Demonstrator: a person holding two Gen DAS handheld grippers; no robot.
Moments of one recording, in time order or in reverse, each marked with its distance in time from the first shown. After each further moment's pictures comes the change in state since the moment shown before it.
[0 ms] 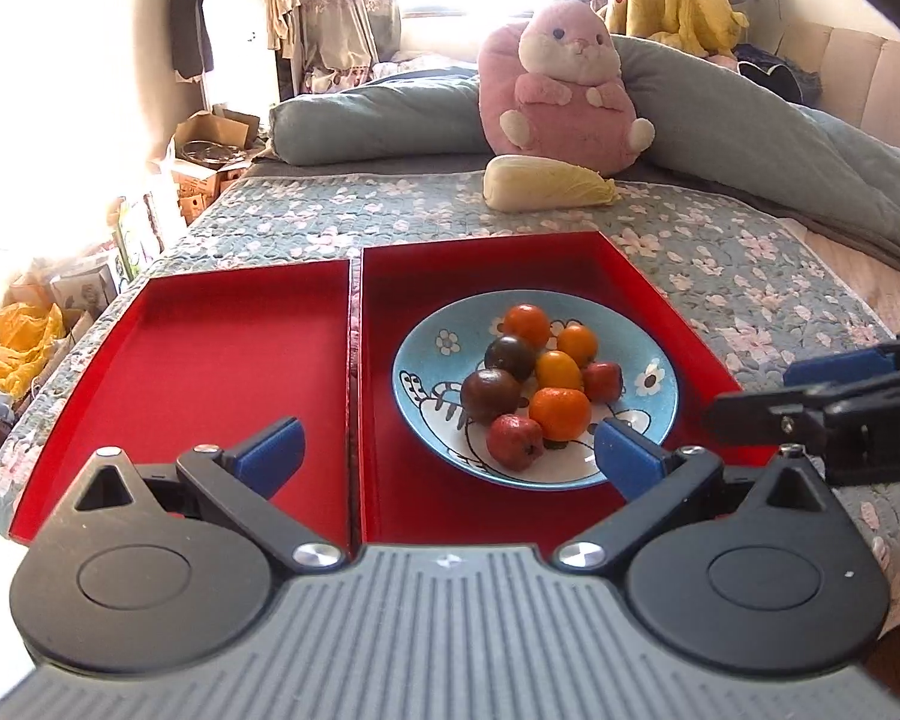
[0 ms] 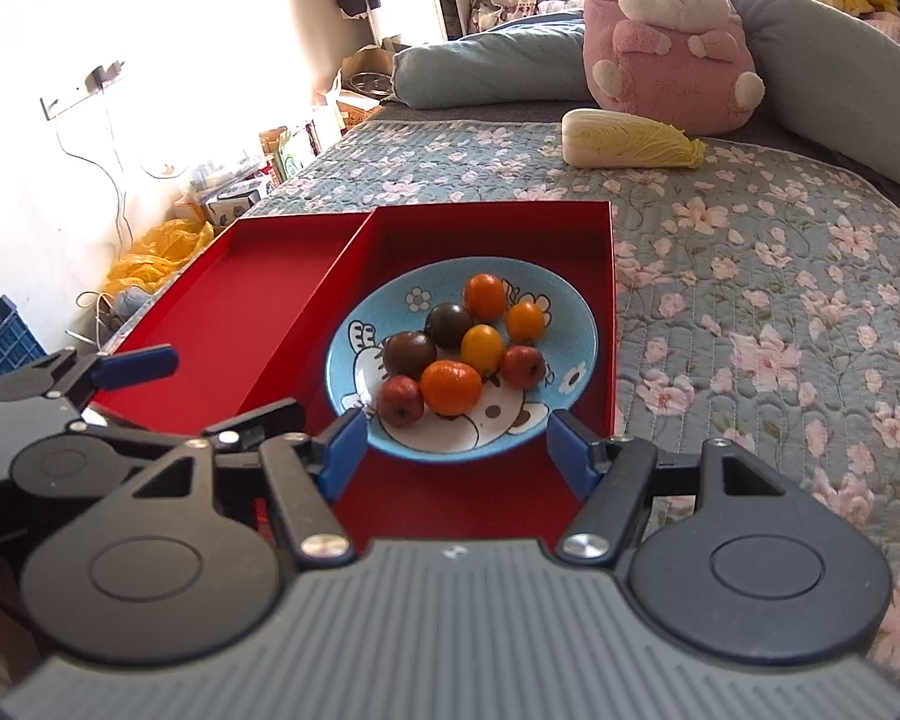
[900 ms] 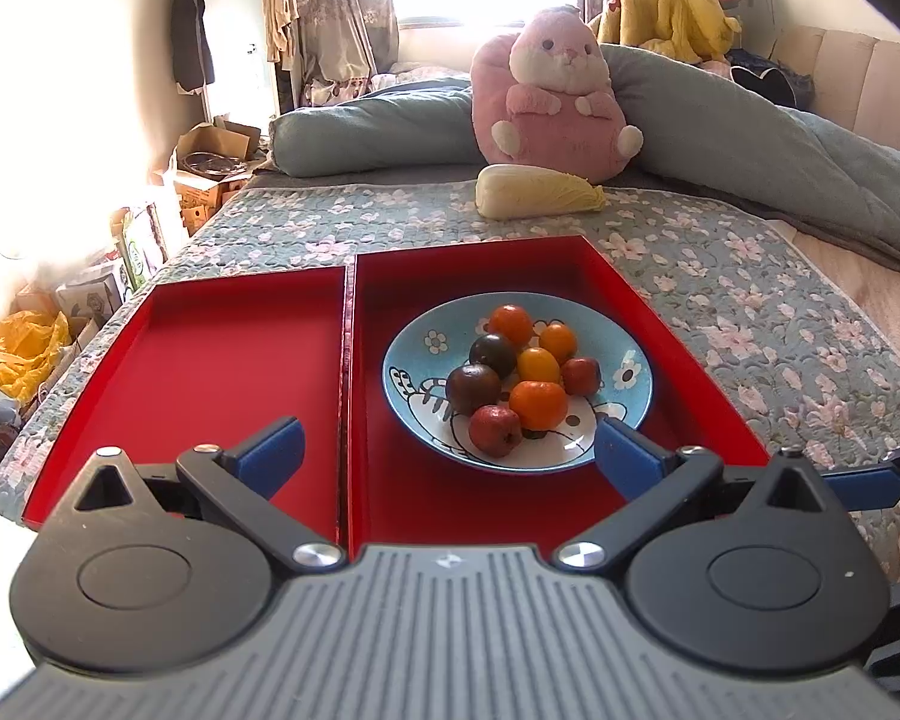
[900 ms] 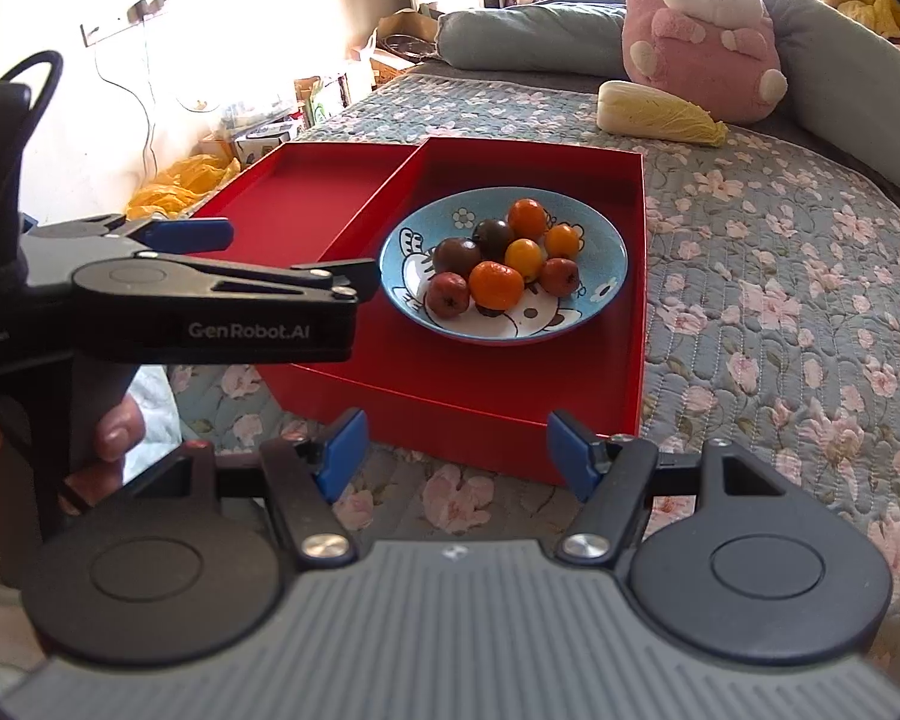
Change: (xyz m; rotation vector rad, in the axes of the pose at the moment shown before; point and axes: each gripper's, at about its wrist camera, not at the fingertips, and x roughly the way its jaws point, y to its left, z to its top) left arm -0.023 -0.013 -0.008 0.012 -0.010 -0.006; right arm -0.028 0.032 -0.051 -0.109 0.053 0.003
